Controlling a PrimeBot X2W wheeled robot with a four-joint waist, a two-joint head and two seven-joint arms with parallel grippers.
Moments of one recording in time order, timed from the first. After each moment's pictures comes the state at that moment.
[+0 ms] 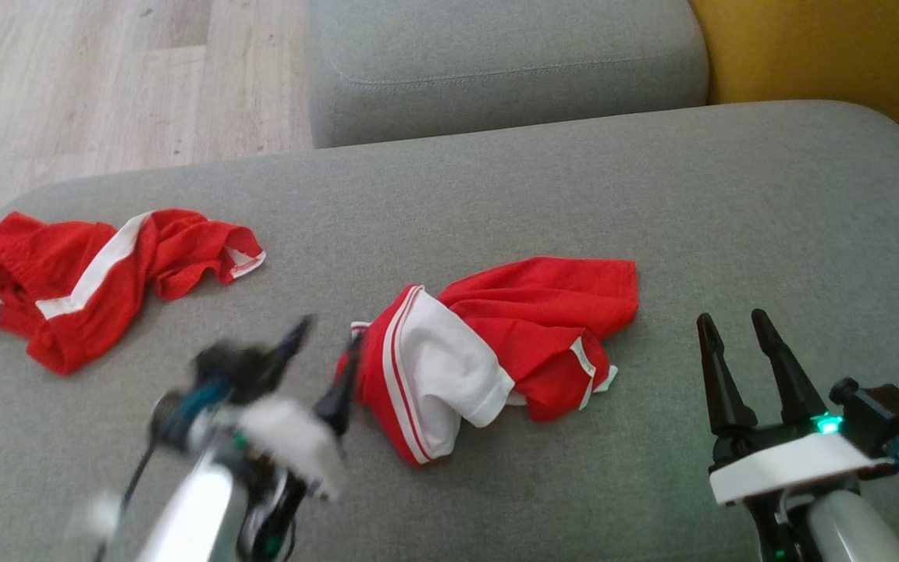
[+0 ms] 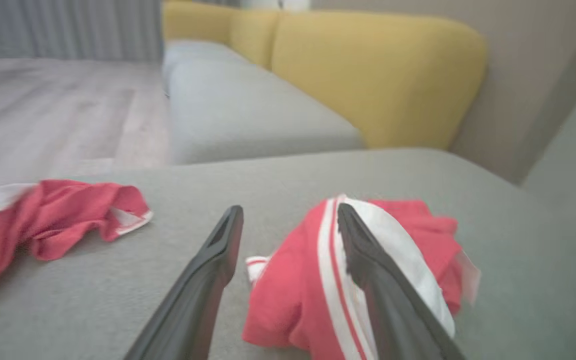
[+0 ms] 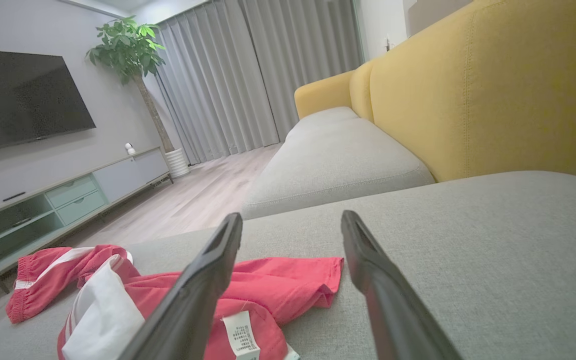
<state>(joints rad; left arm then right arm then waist) -0.10 0.11 -0.32 0.21 -0.30 -0.05 -0.10 -0.04 -0.19 0.21 0.24 0.45 0.12 -0.25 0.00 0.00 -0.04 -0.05</state>
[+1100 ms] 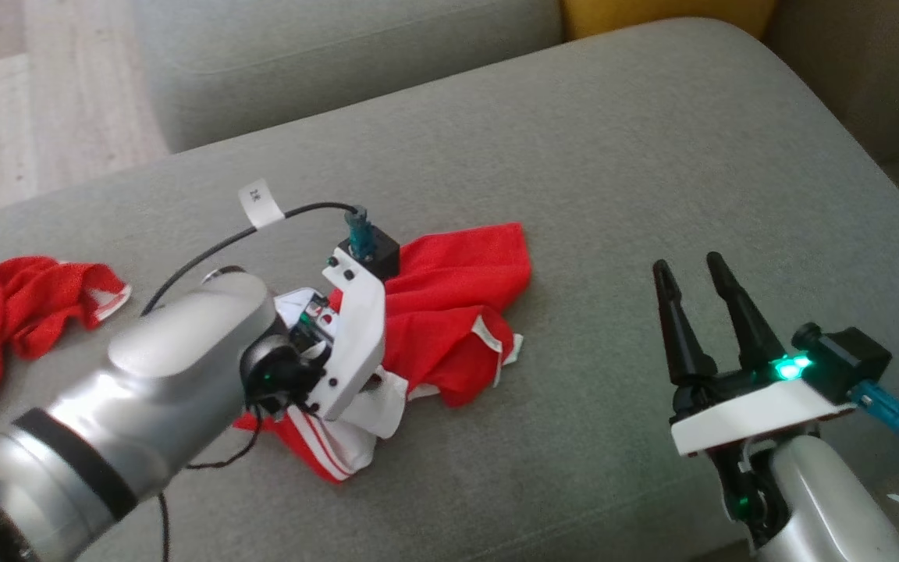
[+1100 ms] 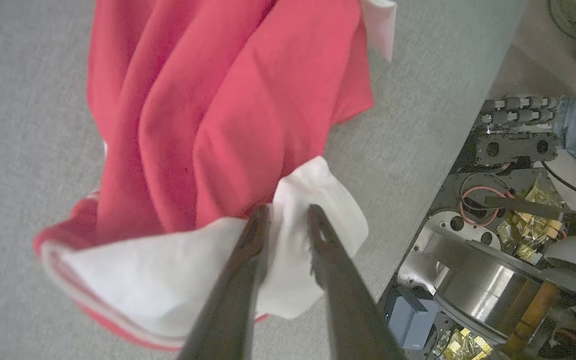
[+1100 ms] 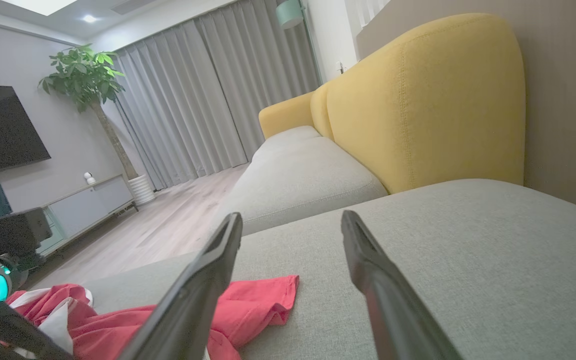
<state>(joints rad) -0.93 0.38 -1.31 0.50 -1.06 -0.13 0.82 -0.17 -0.17 0.30 0.26 0.48 0.12 -0.25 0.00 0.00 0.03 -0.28</state>
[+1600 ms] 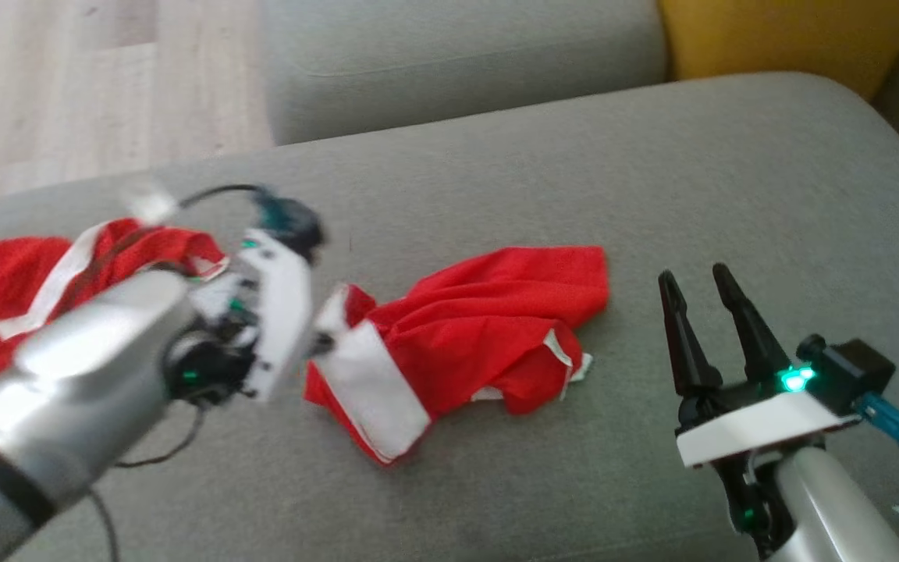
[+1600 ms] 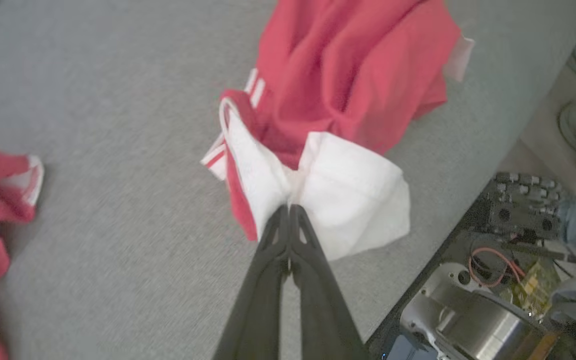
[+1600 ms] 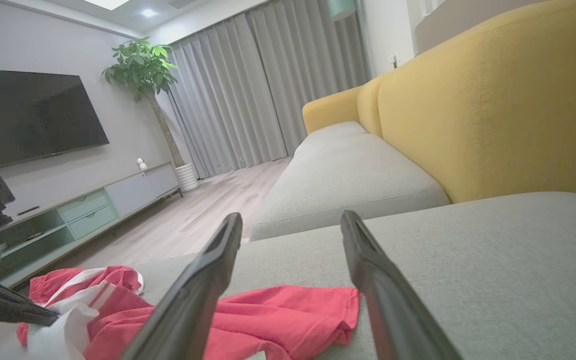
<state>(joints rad) -0.93 0.52 -1.31 0.43 -1.14 -0.13 0.67 -0.15 -0.17 0.29 0.26 0.46 0.12 -0.25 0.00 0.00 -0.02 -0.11</state>
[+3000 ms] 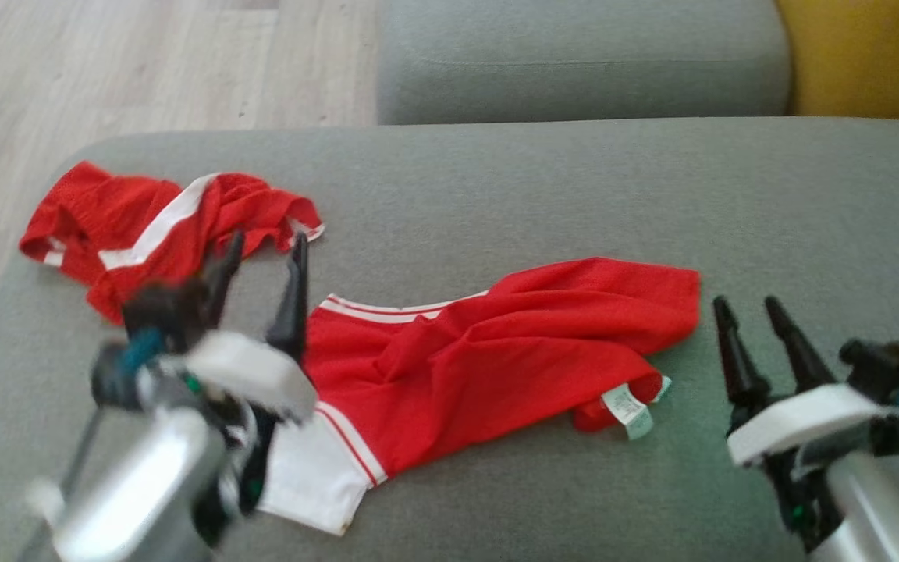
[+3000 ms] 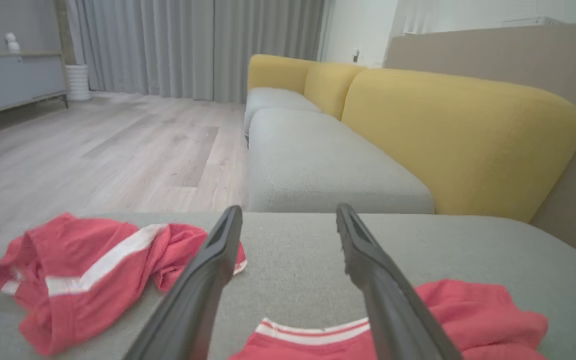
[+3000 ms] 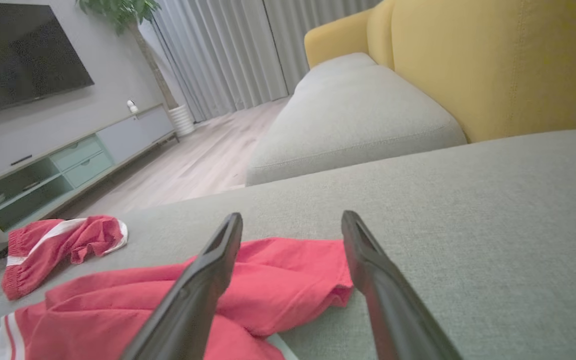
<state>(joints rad) -0.45 0.49 -0.84 0.14 -0.84 0.40 -0.25 -0.13 -0.23 0.23 0.39 0.52 0.12 -0.19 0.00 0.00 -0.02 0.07</state>
